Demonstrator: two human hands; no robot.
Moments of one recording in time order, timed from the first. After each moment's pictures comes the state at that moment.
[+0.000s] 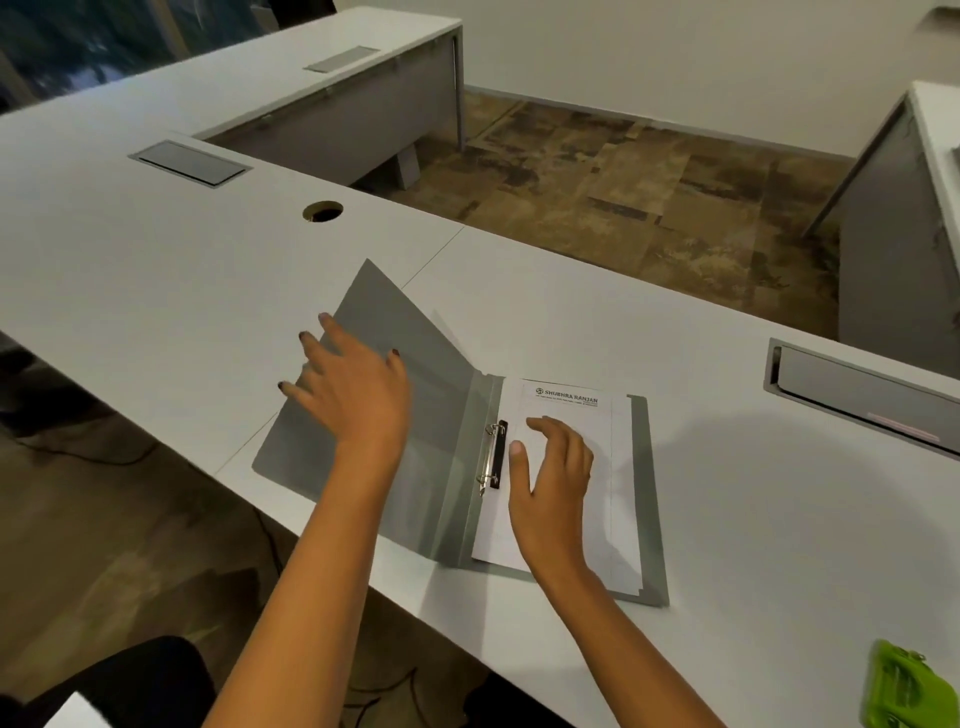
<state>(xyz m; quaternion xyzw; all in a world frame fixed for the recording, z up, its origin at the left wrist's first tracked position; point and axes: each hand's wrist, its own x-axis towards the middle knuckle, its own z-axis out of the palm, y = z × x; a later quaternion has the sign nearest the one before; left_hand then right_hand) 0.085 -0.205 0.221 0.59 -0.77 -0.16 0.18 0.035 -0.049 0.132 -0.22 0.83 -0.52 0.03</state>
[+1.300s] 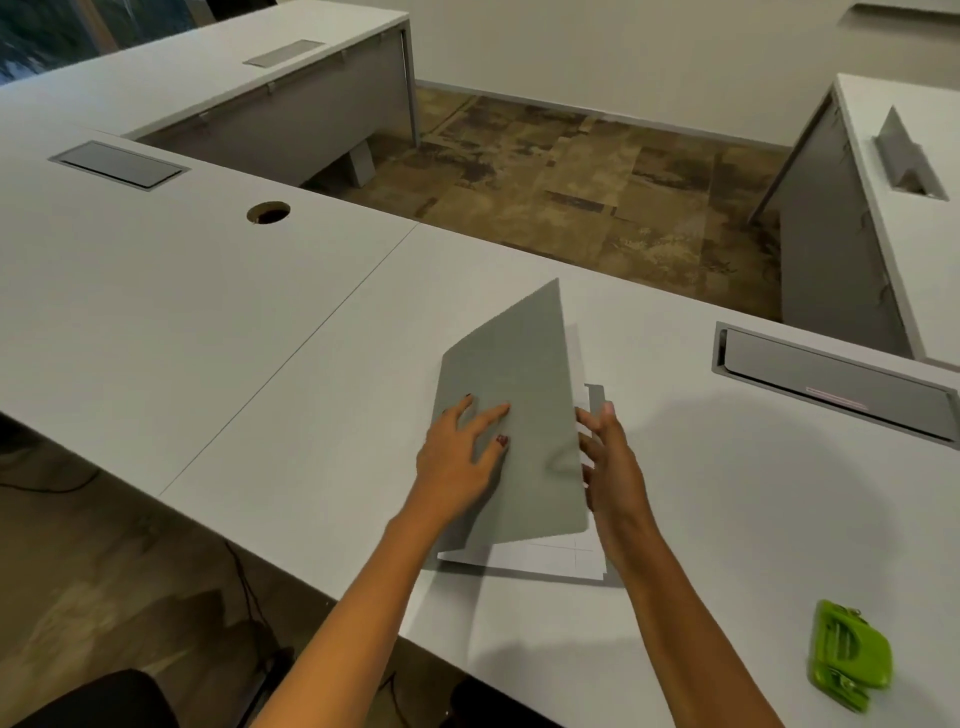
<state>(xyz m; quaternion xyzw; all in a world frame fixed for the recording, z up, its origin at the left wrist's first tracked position) 0.049 -0.125 0.135 0.26 -0.88 -0.39 0.07 -0.035 0.024 0.158 -0.01 0.65 -0.70 0.31</state>
